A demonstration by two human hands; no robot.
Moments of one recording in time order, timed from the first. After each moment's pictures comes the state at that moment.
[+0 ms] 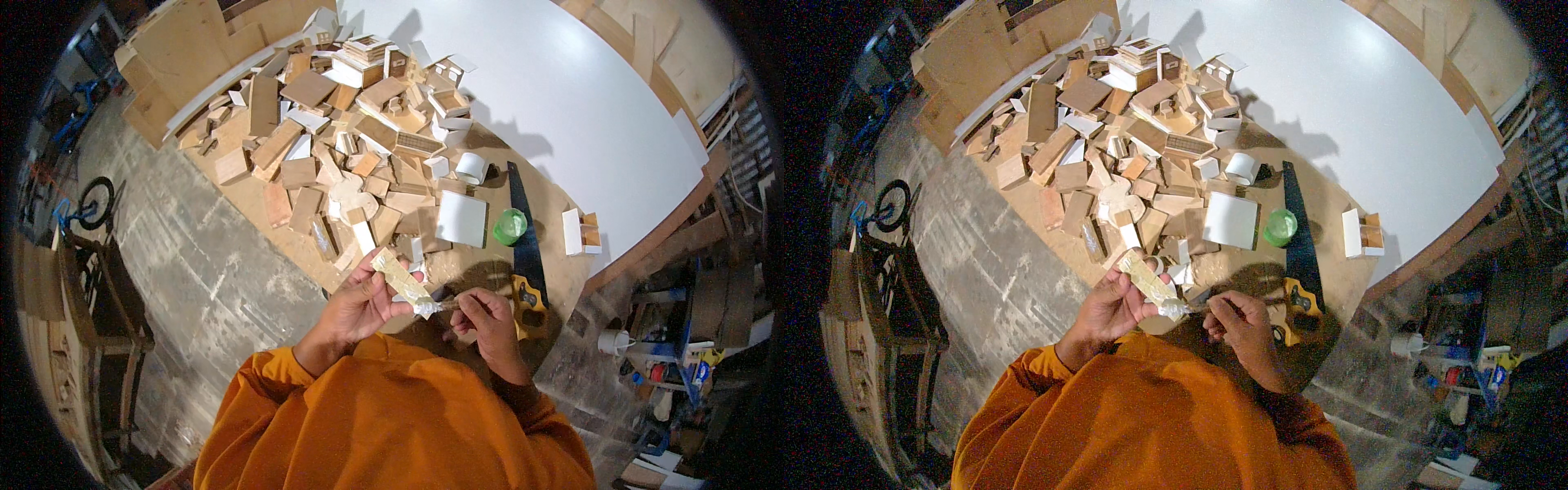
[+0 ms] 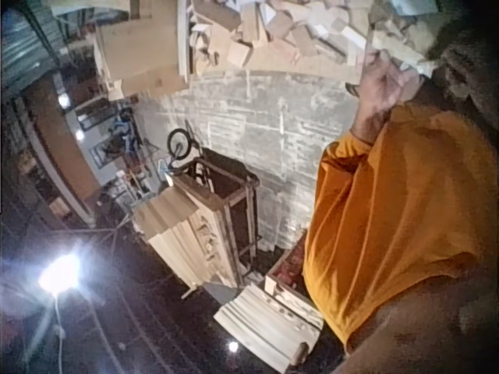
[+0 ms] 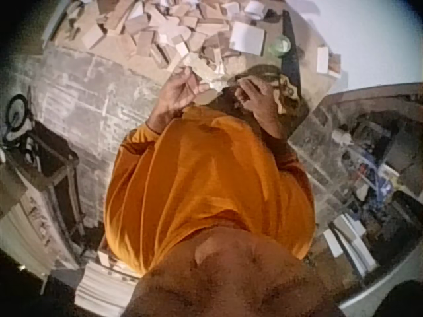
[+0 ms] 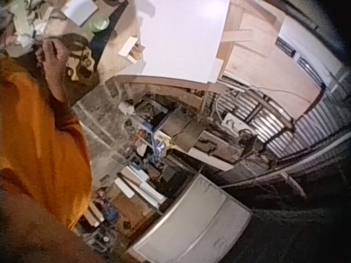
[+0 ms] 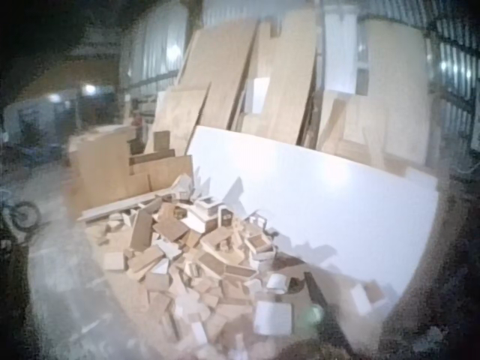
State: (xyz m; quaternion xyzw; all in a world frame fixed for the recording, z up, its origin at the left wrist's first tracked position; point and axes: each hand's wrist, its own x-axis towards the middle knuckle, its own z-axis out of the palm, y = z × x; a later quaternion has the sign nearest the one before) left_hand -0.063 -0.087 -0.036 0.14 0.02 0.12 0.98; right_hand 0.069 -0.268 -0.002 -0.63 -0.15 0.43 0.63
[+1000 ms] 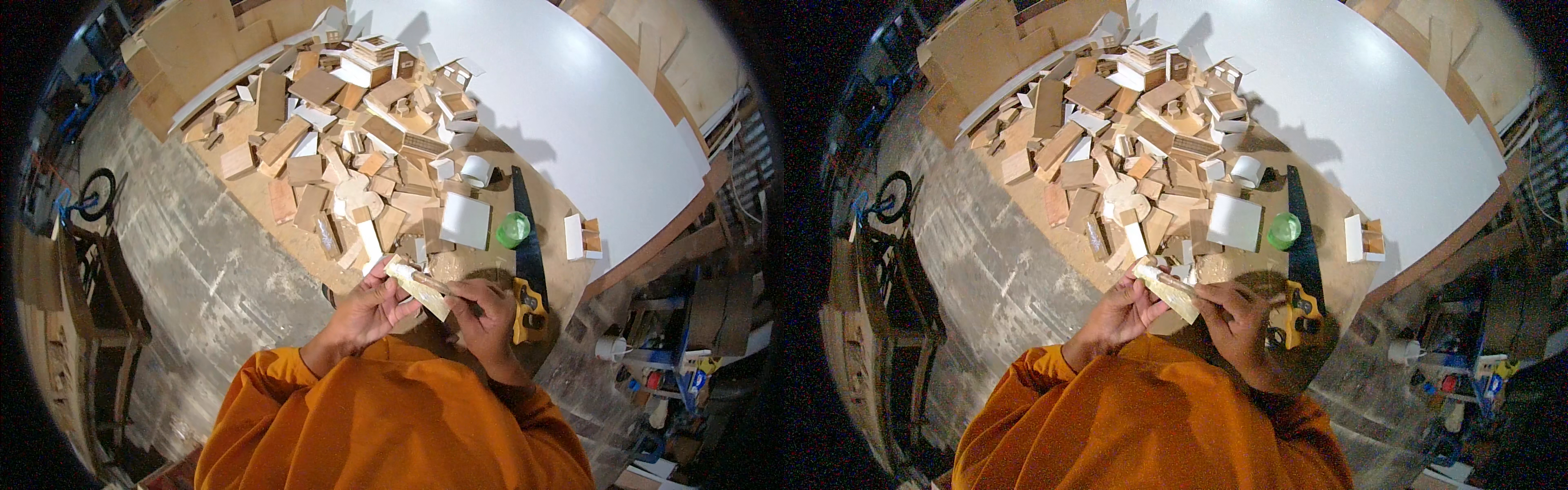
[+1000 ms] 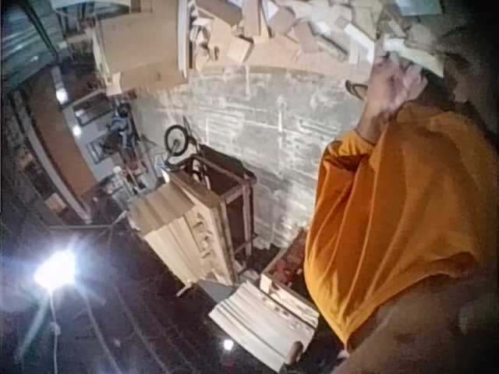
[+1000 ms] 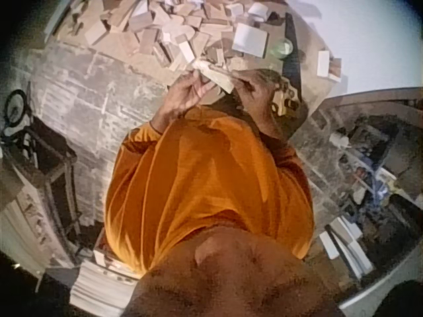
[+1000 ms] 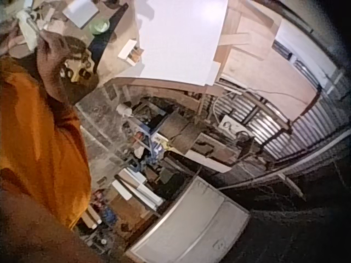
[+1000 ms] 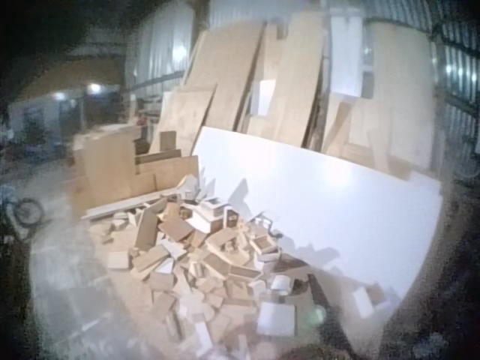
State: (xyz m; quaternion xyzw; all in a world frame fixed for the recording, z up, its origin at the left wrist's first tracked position) left_hand -0.066 -0.097 -0.052 0.09 0.03 0.11 0.99; right_hand 0.067 -0.240 0.001 -0.69 -0.50 0.01 0.53
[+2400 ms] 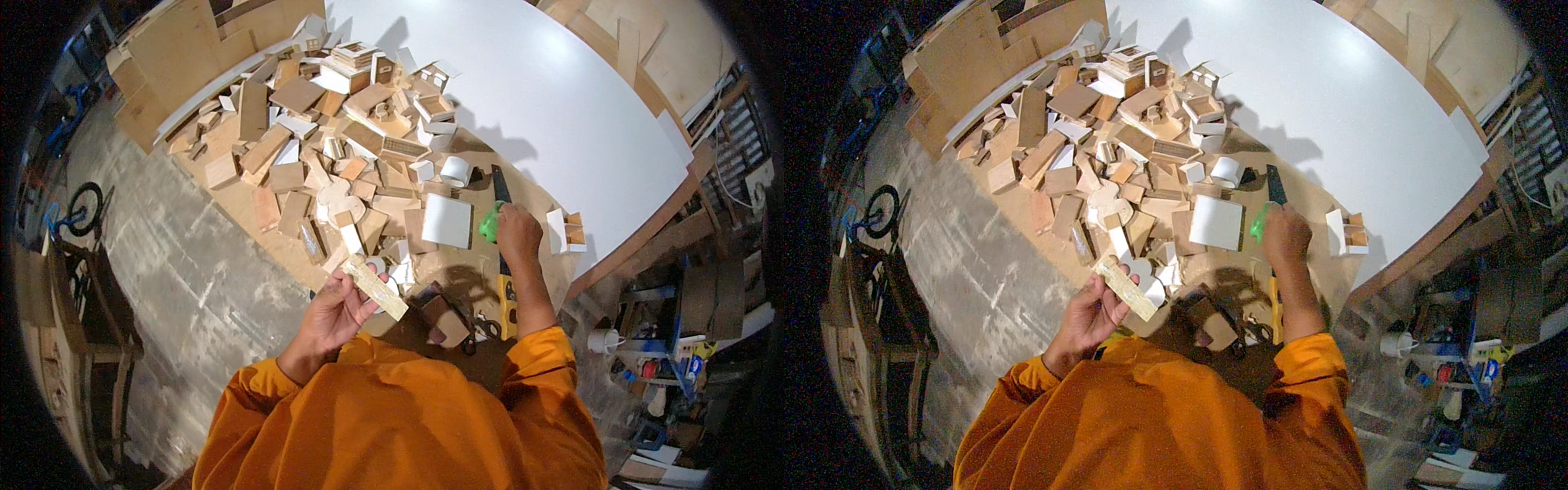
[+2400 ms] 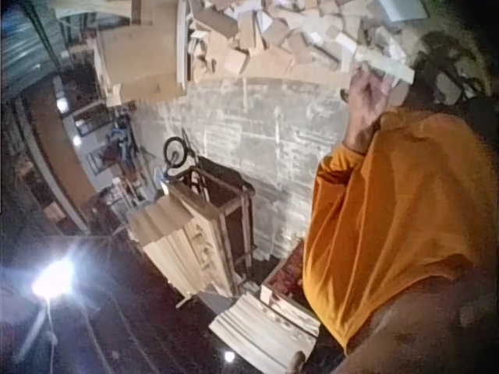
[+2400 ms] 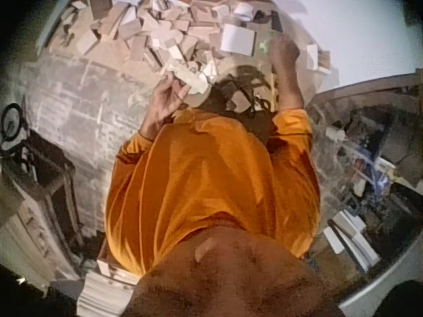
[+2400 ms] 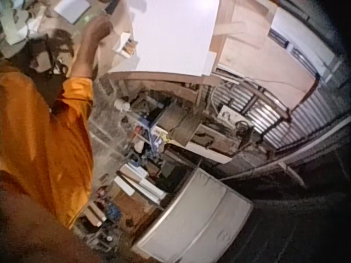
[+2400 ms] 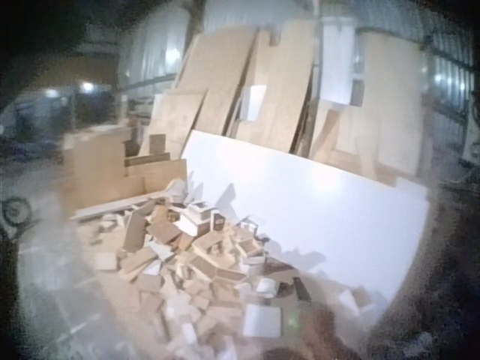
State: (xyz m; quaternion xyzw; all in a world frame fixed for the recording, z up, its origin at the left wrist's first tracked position) left_hand -0.085 -0.084 -0.046 0.08 0.06 0.14 0.98; right_hand 0.232 -0.236 -0.056 -0.92 -0.36 -0.12 0.09
